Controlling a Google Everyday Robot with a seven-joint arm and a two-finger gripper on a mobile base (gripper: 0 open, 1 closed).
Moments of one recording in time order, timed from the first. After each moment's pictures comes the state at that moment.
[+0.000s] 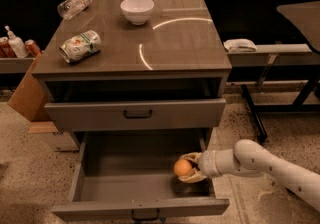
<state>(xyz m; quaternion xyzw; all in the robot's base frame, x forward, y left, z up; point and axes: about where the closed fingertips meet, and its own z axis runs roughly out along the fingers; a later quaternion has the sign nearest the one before) 0.514 -0.103 0.425 -0.60 0.66 0.26 0.37</state>
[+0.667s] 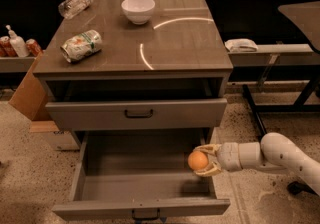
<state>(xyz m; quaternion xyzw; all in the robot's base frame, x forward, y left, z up) 0.505 -0.149 0.504 -0.61 0.61 0.27 0.43</state>
